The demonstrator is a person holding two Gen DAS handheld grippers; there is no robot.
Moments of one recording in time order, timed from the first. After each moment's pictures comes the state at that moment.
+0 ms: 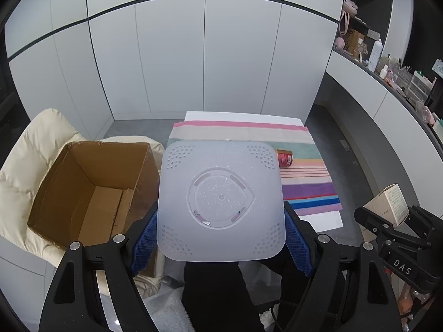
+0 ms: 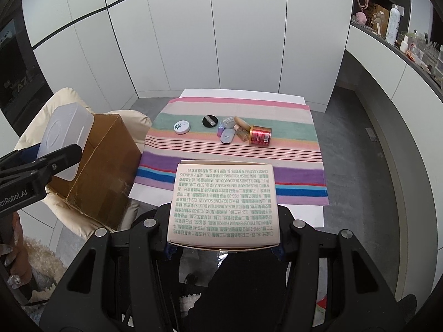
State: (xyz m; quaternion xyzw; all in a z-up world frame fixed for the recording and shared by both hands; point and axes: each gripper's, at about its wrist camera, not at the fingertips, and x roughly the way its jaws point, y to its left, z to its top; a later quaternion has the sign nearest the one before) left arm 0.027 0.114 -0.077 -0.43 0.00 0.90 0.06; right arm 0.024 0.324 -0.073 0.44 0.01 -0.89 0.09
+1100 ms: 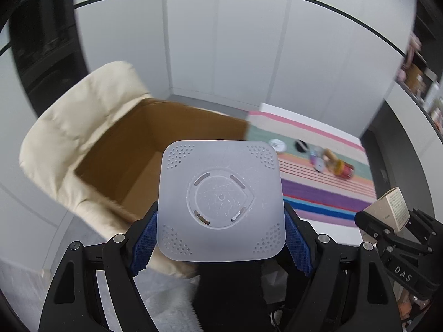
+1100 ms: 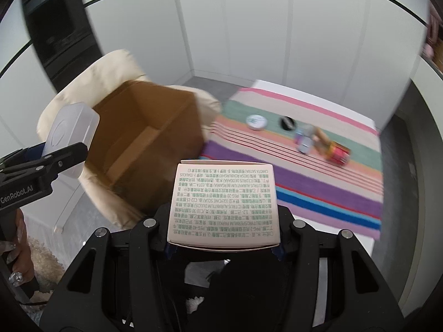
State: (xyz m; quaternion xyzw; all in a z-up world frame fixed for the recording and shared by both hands) left arm 0.057 -0.027 -0.100 -0.44 -0.08 0.89 -0.10; right arm 0.003 0.175 -0.099 0.45 0.08 -0.86 0.24
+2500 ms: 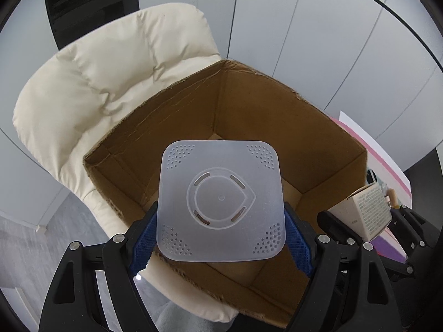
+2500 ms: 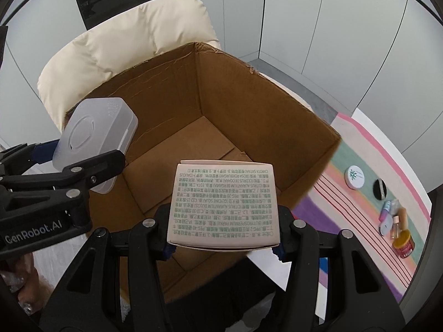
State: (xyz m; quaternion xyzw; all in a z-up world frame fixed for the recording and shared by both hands) left arm -0.020 -0.190 -0.195 -0.49 -0.18 0.83 -0.20; right arm -0.082 -0.065 -0.184 0.46 0.19 -0.79 0.36
